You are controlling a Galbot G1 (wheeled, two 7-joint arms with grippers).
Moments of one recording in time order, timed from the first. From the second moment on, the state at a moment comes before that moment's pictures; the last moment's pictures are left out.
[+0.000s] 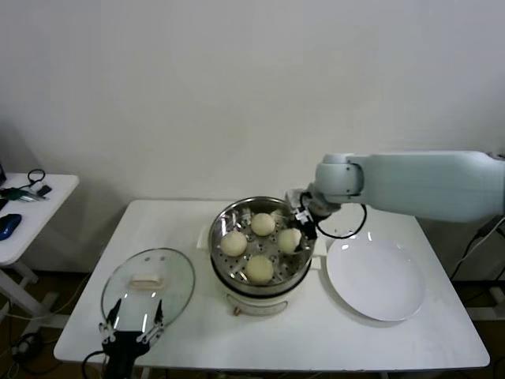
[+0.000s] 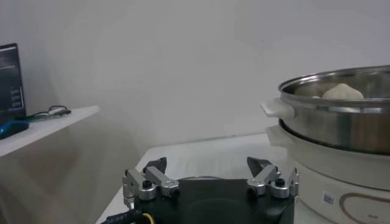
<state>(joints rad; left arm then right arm) 1.87 -1.58 -0.68 -2.17 0.06 -0.01 0.04 0.78 1.00 -1.68 1.54 0.66 -0.42 -0.74</state>
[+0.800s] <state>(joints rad) 1.86 -1.57 -0.68 -2.18 0.04 0.02 0.01 0.82 0.92 -1.58 1.54 0.74 -0.38 -0.75</state>
